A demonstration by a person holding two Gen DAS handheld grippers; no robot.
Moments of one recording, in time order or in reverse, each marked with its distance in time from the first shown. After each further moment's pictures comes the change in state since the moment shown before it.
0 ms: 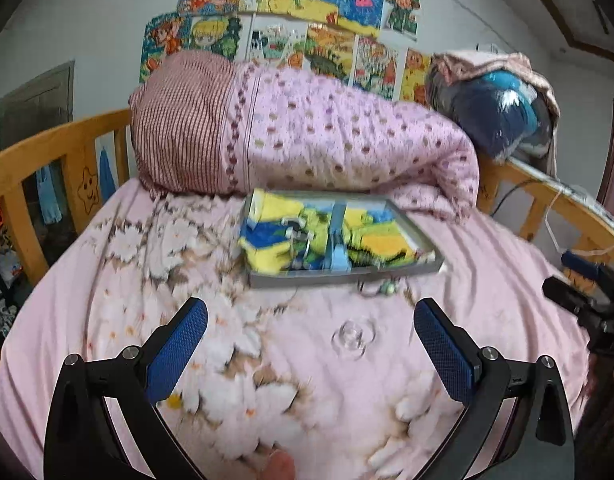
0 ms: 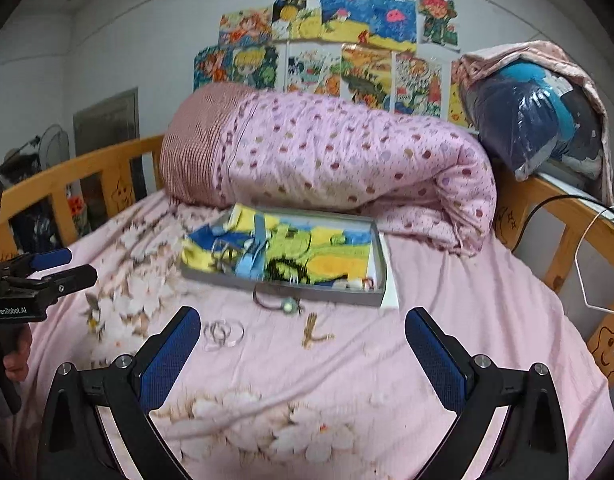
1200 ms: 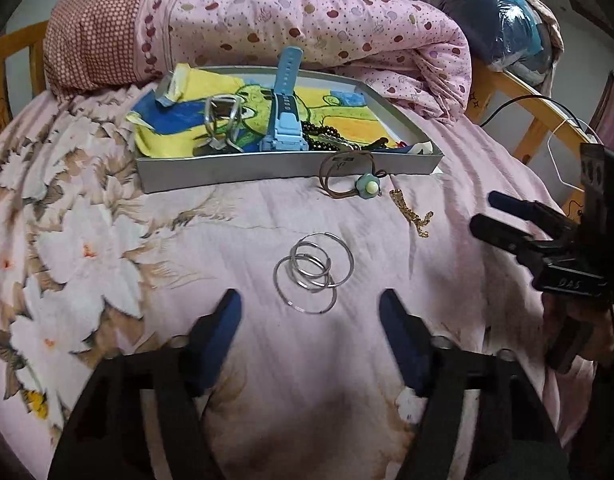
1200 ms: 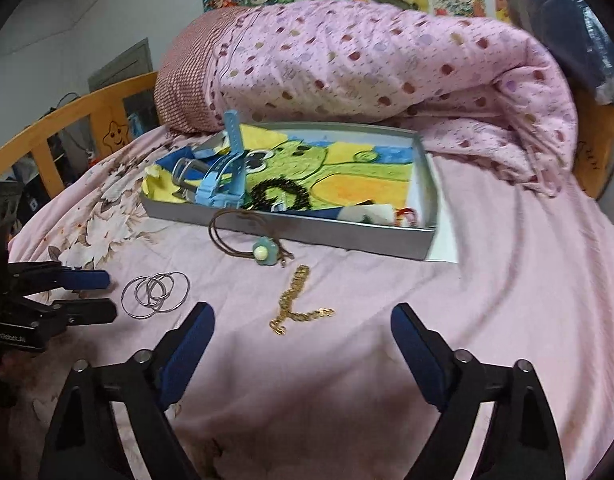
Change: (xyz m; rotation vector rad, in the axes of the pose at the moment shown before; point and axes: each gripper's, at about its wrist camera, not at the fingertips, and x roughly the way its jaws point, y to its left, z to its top) left arm 0.140 -0.022 -0.040 -0.003 0.345 -0.183; right arm 0.162 -0.053 -0.041 0.004 0.215 0.197
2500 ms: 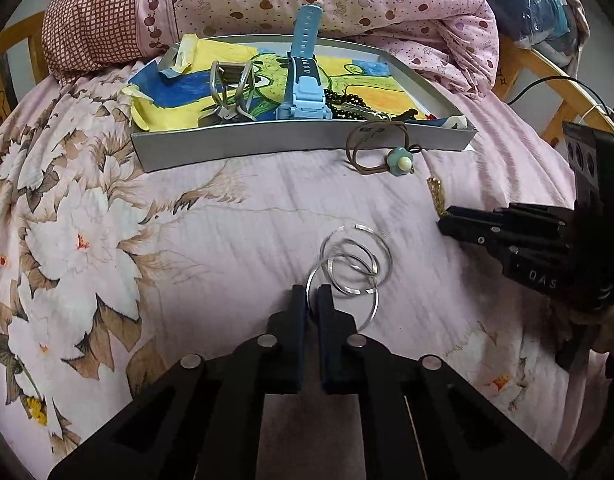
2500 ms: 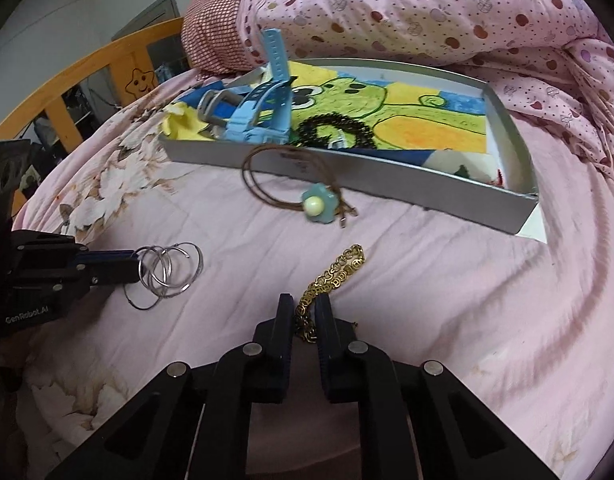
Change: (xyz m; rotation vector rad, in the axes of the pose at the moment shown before) left arm 0.023 0.006 0.004 -0.007 0.092 0.084; right arm 0.049 0.019 -0.002 -0.053 0.197 0.131
